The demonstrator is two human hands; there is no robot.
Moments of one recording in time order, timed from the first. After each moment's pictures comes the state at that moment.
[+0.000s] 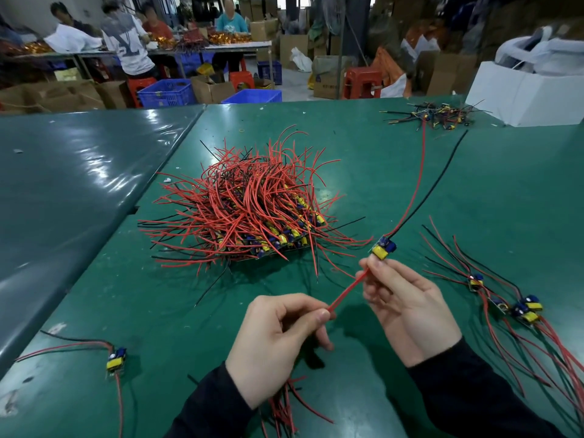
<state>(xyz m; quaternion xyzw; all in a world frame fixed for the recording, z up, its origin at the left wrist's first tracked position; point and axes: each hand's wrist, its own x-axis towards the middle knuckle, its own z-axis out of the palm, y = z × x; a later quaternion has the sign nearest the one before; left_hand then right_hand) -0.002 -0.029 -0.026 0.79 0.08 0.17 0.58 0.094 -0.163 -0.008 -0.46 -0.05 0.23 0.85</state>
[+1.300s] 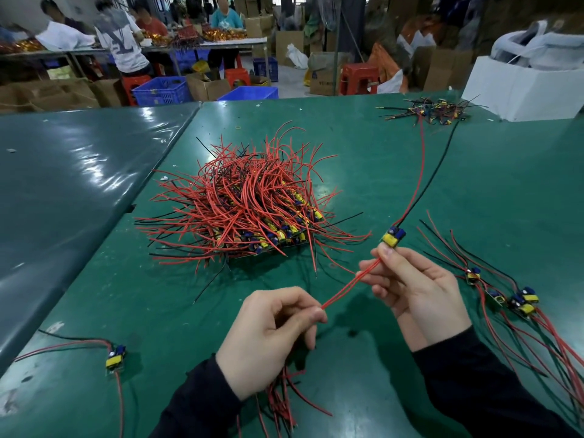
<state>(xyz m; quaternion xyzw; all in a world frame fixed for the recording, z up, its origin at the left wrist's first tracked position) -0.006 -0.021 -0.022 0.83 0.05 0.14 0.54 0.097 -0.167 0.000 -0.52 -0.05 0.17 0.84</state>
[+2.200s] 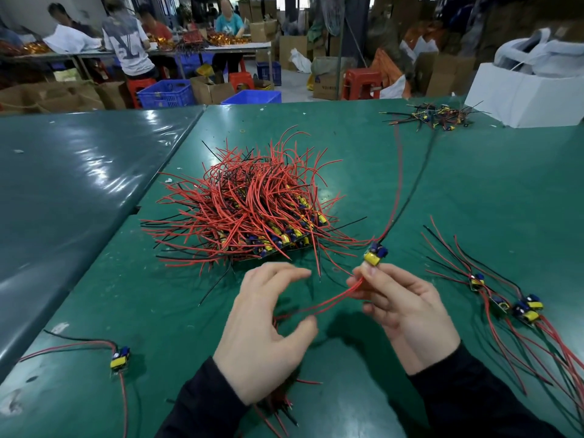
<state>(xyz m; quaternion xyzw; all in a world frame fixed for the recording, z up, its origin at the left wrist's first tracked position) -0.010 -0.019 -0.013 0.90 0.09 0.23 0.37 0.086 -0.164 -0.006 -0.55 -0.09 0.22 0.80</state>
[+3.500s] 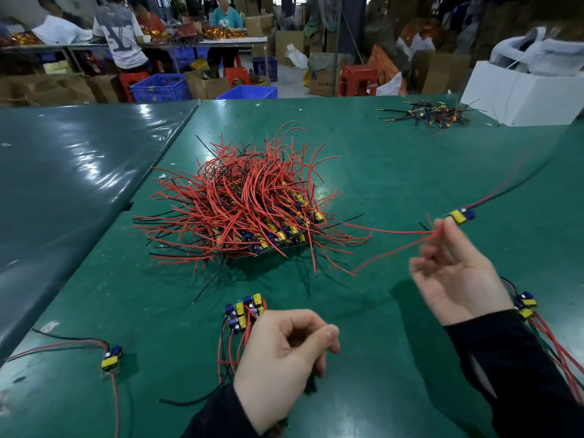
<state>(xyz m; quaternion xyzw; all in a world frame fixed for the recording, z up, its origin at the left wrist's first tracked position) -0.010 -0.047 -0.026 0.74 0.10 0.14 0.65 0.141 -0.189 0.004 -0.40 0.07 0.16 0.90</state>
